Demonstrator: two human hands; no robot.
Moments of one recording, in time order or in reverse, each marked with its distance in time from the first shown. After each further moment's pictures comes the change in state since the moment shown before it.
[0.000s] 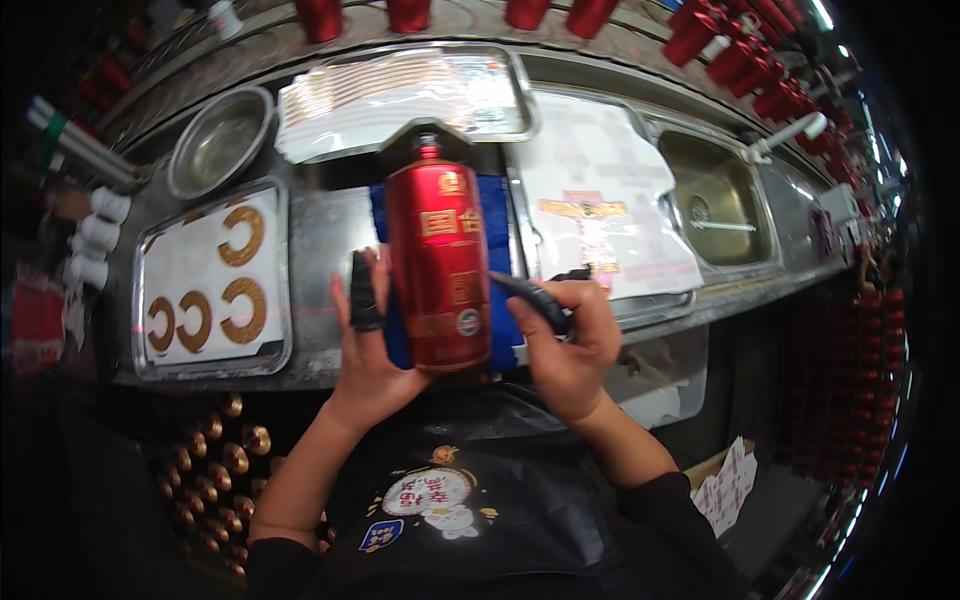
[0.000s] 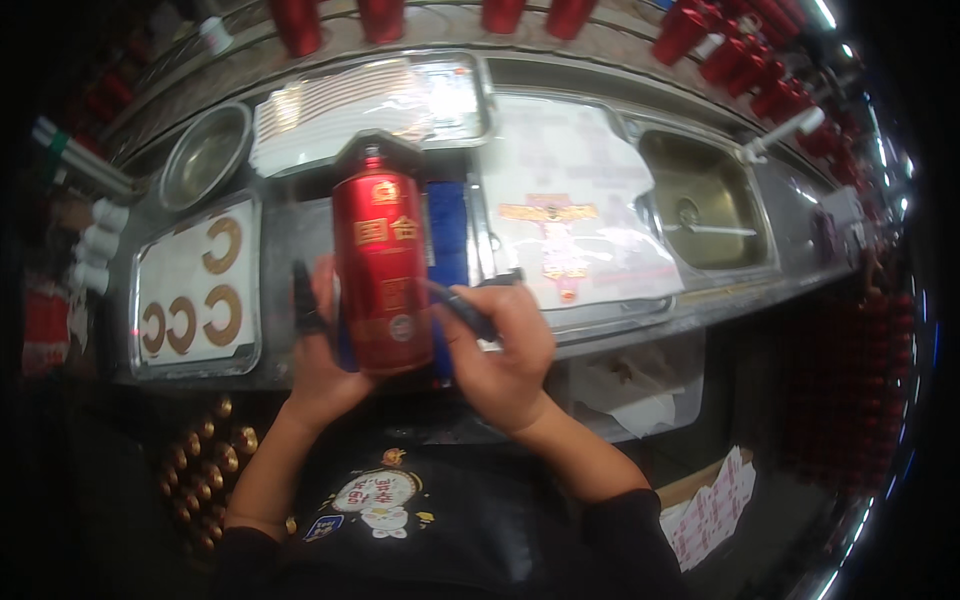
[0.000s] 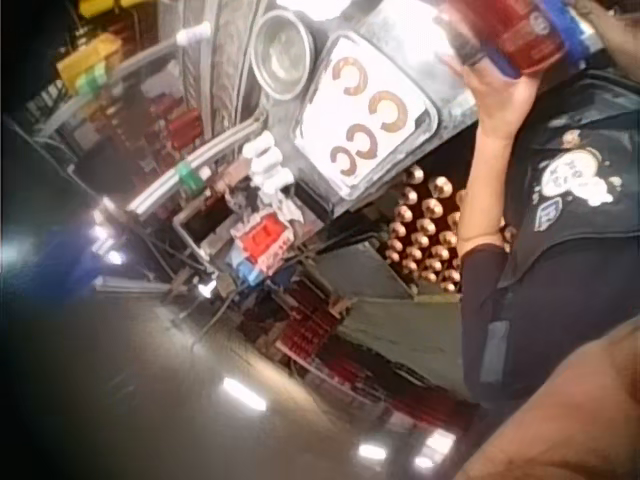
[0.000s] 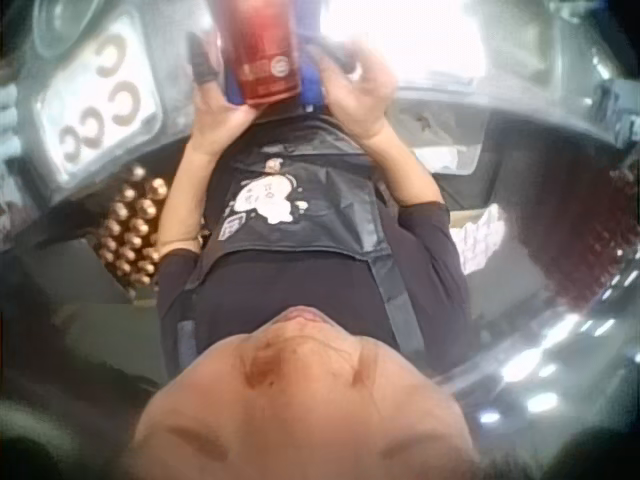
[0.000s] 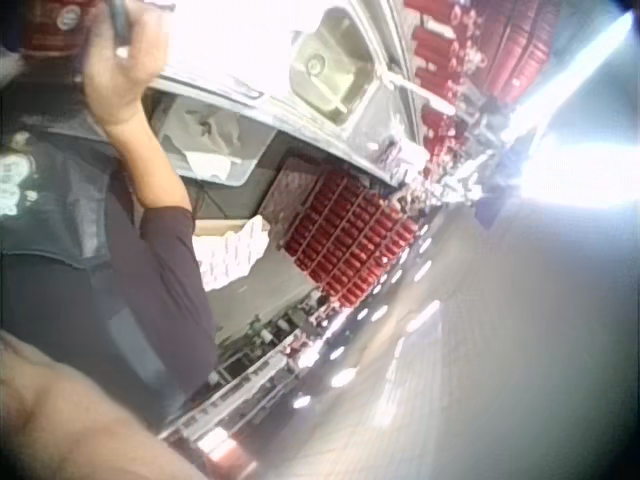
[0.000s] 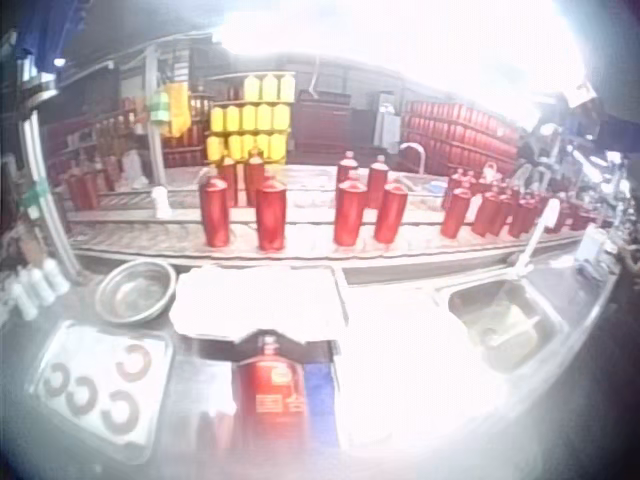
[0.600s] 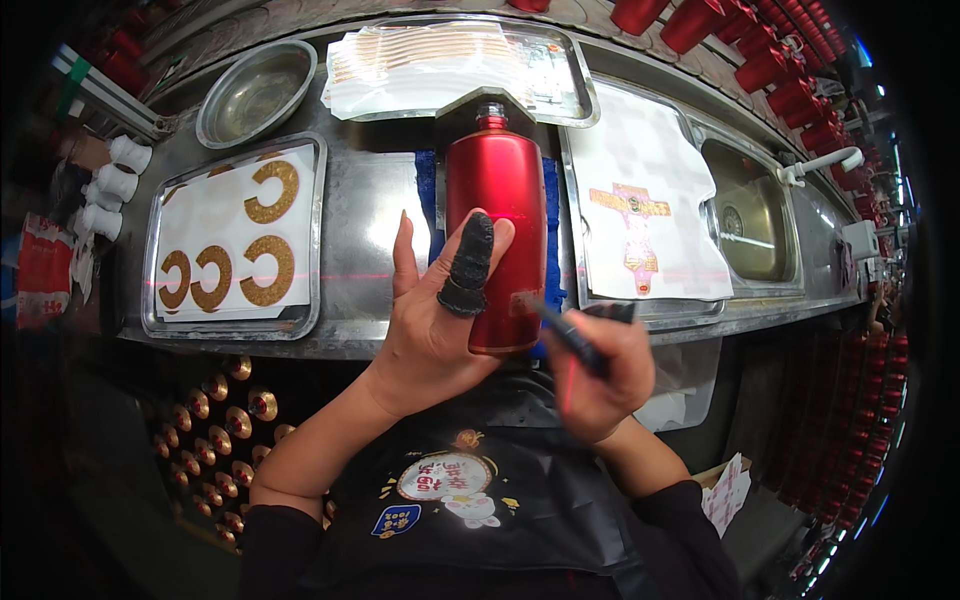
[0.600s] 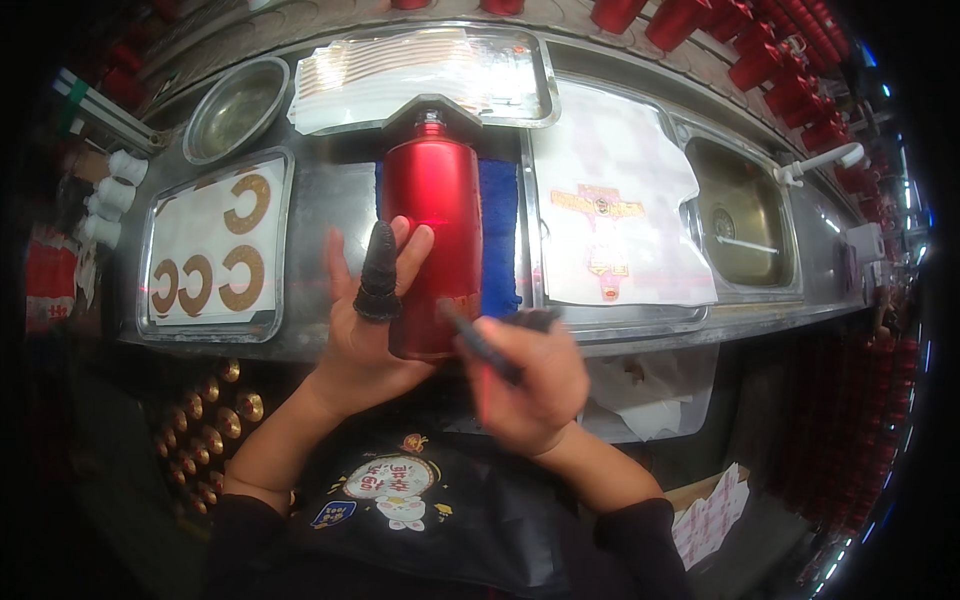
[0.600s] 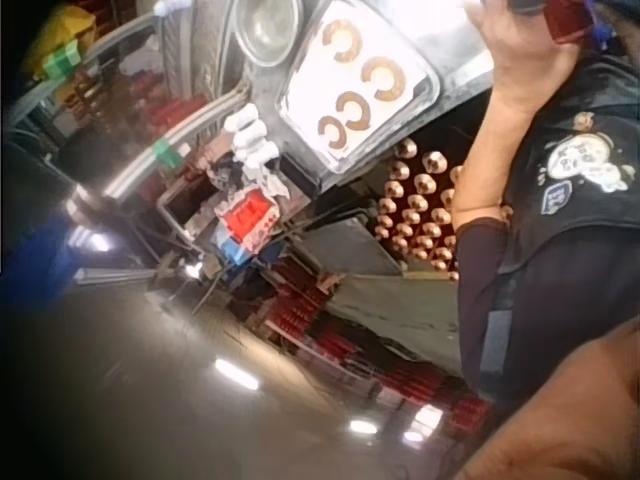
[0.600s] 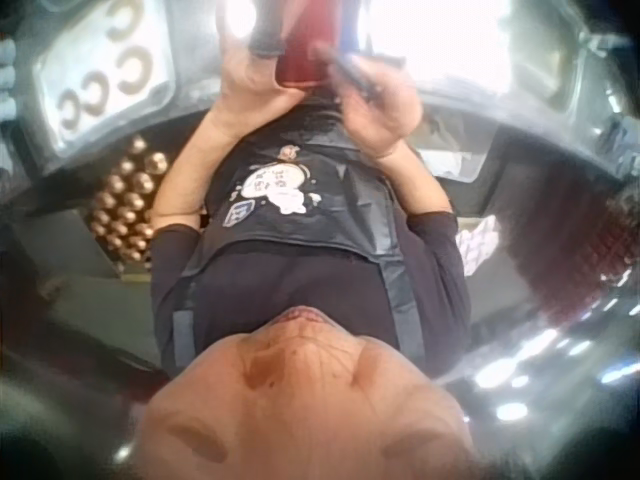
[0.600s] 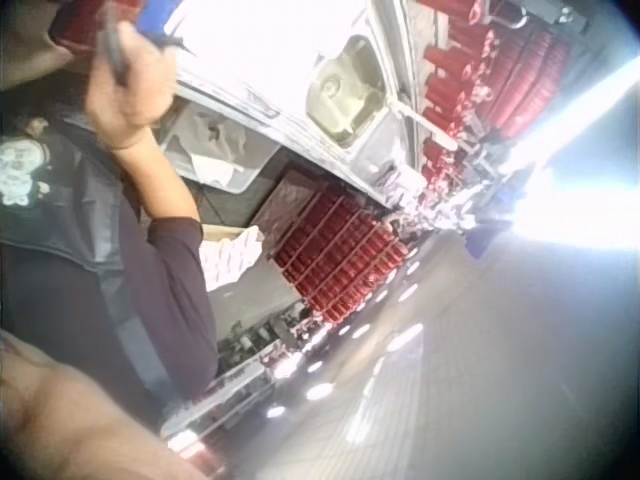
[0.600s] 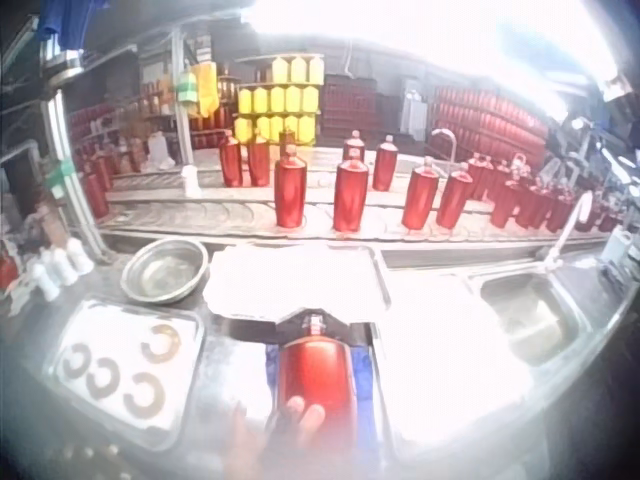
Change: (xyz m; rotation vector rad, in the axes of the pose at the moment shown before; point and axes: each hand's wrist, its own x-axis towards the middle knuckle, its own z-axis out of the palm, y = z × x) left_hand 0.019 0.023 -0.007 0.137 0.059 0.263; right_hand -0.020 -0.009 -0.004 0.037 -0.063 -0.197
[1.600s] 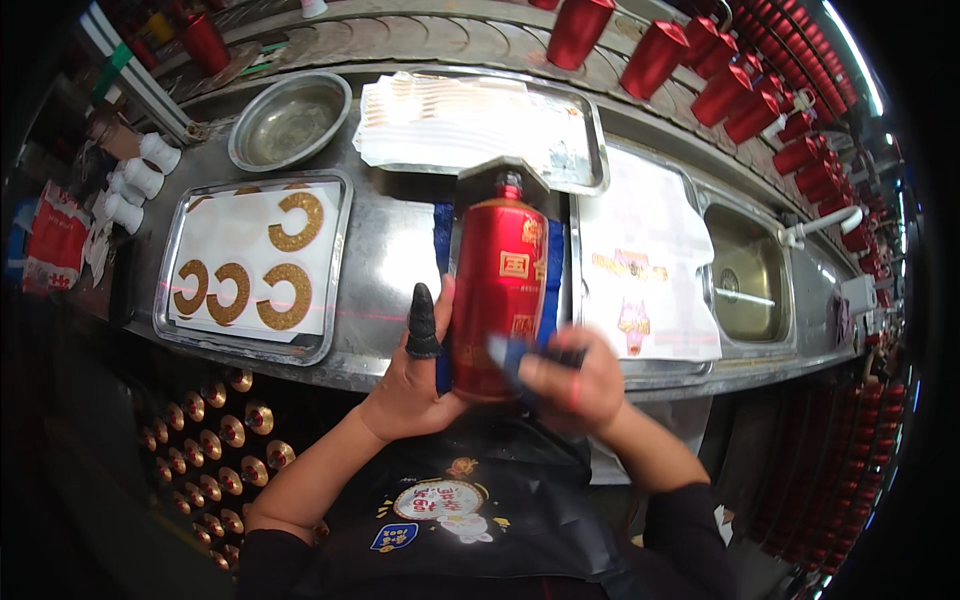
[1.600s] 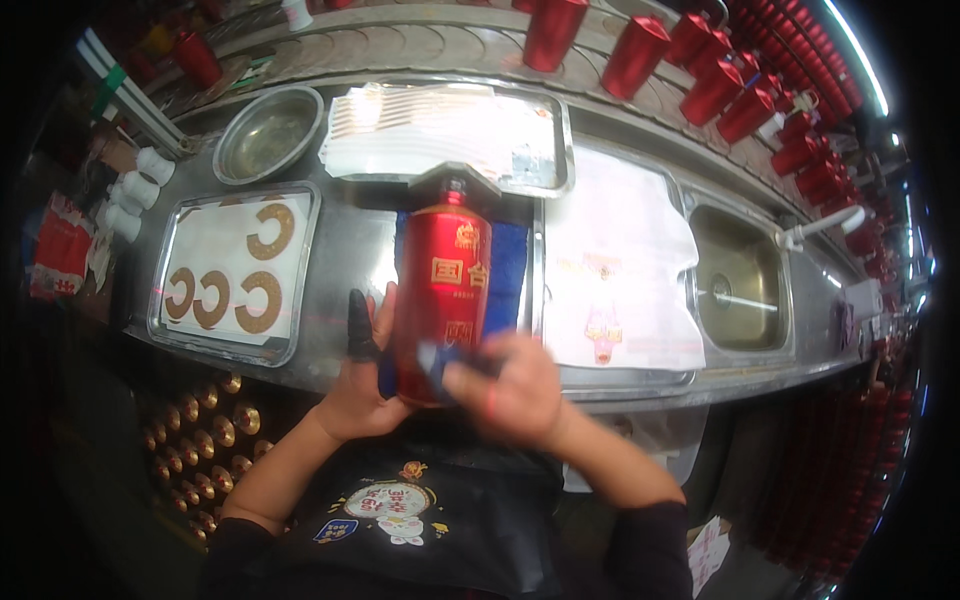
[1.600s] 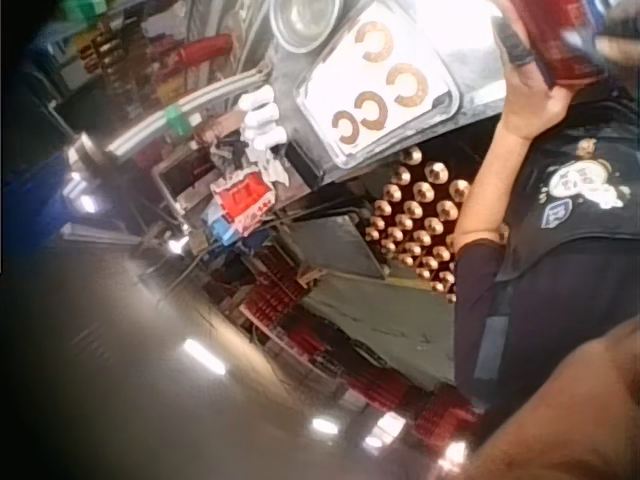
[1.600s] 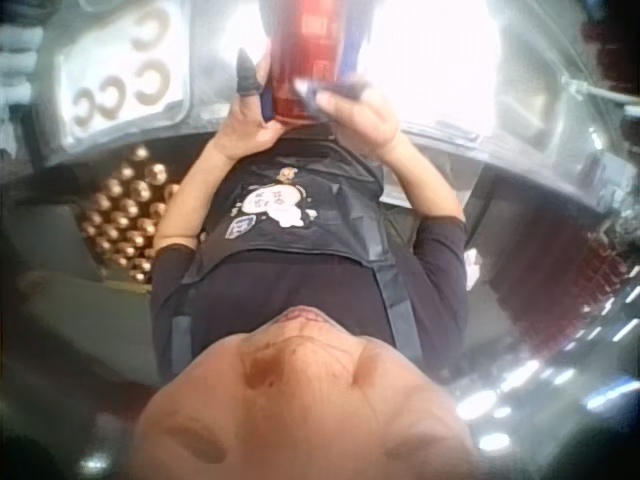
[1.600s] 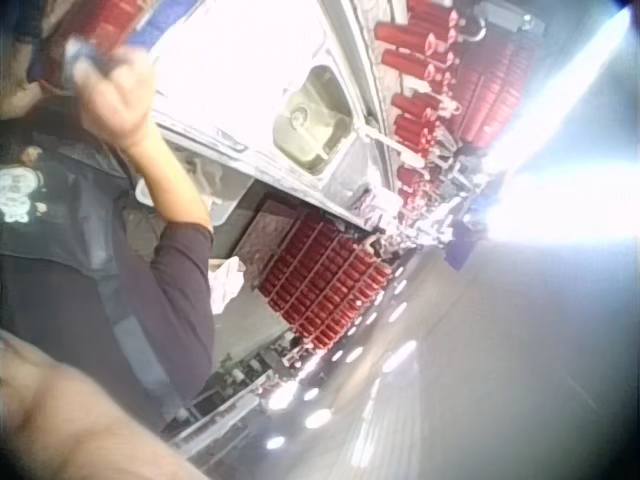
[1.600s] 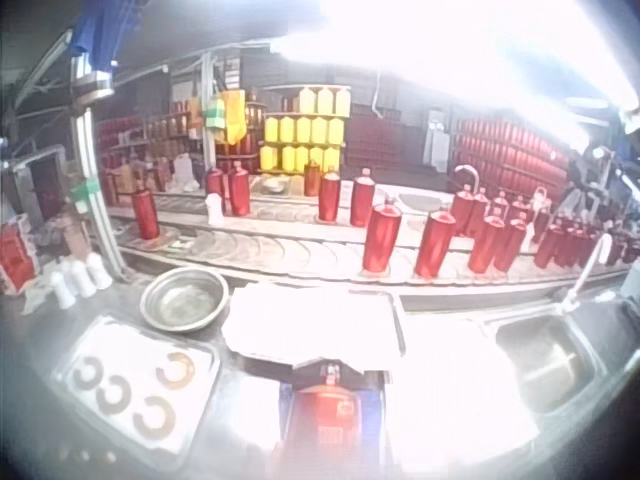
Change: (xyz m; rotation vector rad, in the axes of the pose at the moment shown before) left_hand -0.030 -0.022 0.002 -0.219 -0.106 -0.107; right_hand 0.078 0.032 0.009 0.107 -0.370 -0.596
